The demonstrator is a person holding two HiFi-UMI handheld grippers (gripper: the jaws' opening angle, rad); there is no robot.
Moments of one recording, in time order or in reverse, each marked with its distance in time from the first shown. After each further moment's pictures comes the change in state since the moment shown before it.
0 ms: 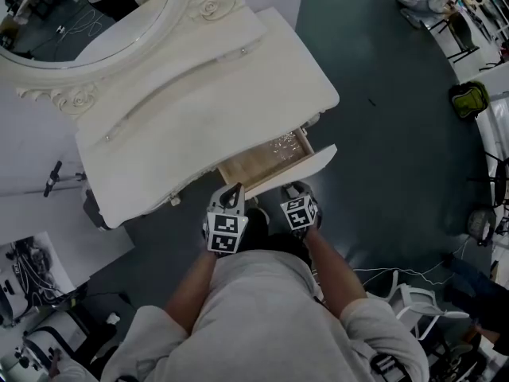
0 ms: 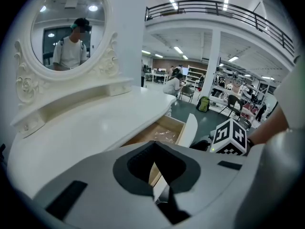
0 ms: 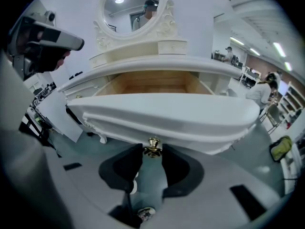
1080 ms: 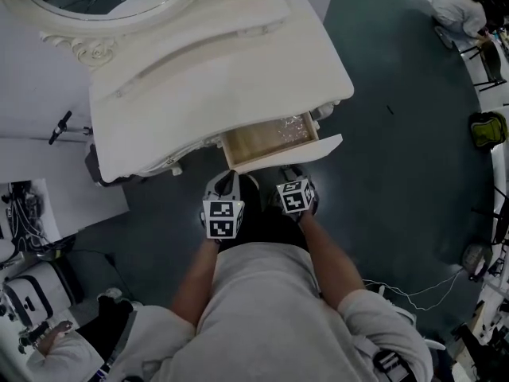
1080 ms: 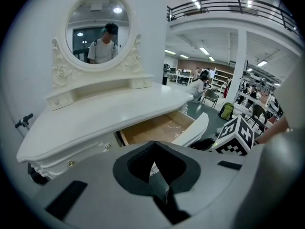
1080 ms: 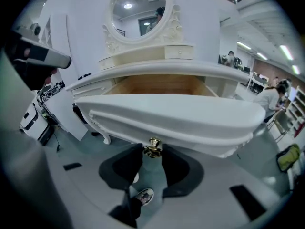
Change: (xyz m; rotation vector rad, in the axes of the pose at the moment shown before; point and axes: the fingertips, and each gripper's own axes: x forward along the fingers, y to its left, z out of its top) left arm -0.021 -0.012 -0.041 -0.214 -0.001 0.249; right arm 0.005 0.002 0.009 -0.069 -0.059 0.067
